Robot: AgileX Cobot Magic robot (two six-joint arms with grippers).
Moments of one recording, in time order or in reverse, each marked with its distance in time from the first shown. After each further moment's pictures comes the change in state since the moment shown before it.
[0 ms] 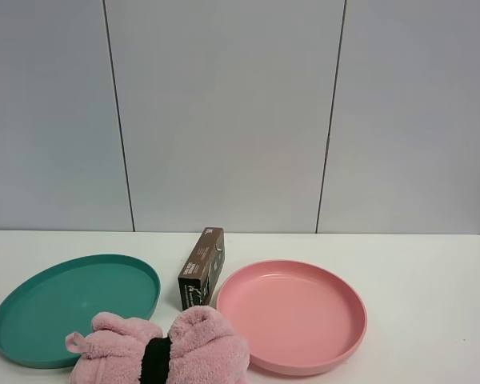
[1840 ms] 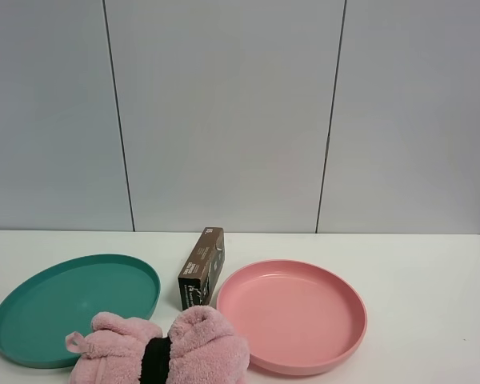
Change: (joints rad) left arm -0.076 0.880 -0.400 -0.437 -0.263 0.037; right arm 0.000 0.000 0.000 0.000 0.000 0.000
